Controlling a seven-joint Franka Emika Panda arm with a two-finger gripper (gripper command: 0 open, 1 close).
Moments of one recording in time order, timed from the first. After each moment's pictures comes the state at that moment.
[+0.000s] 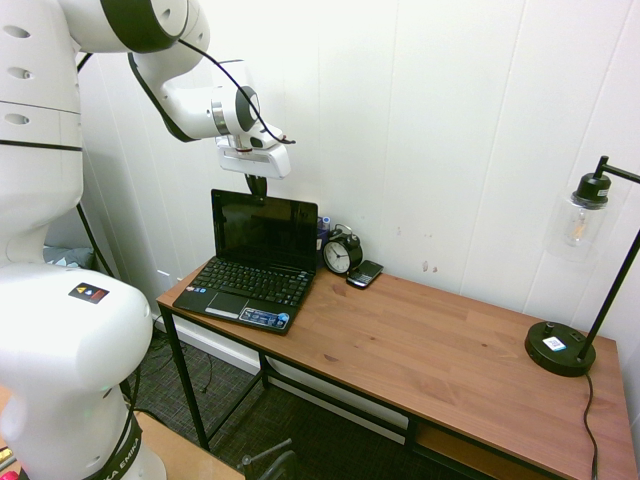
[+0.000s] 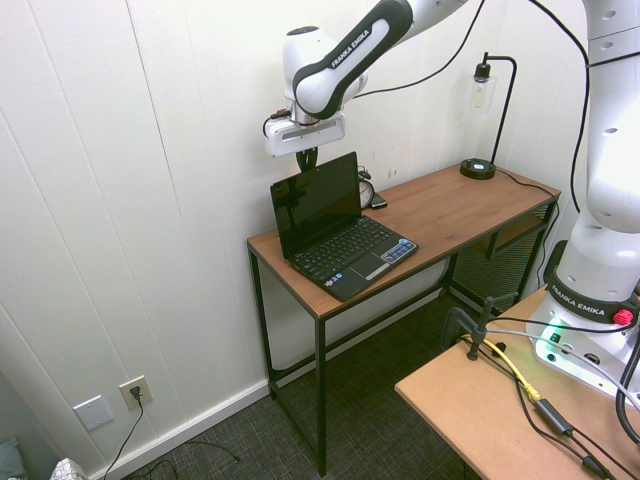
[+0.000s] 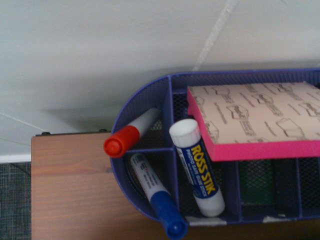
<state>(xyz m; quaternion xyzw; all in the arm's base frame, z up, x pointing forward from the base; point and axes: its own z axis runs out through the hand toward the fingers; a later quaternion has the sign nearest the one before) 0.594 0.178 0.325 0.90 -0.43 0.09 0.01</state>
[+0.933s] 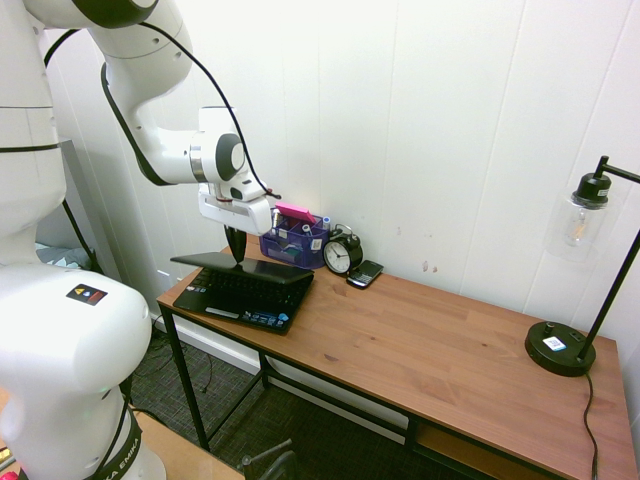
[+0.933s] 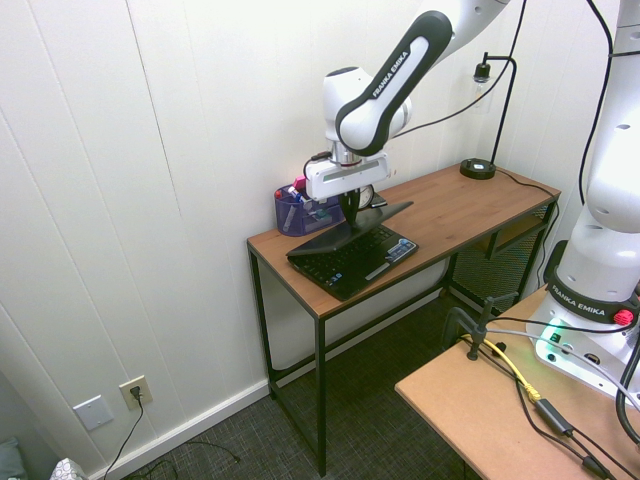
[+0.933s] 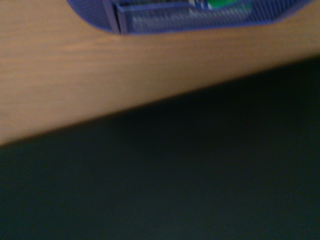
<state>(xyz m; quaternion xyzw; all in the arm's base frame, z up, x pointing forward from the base) 0.475 0.142 0.233 0.89 -0.46 0.00 0.04</state>
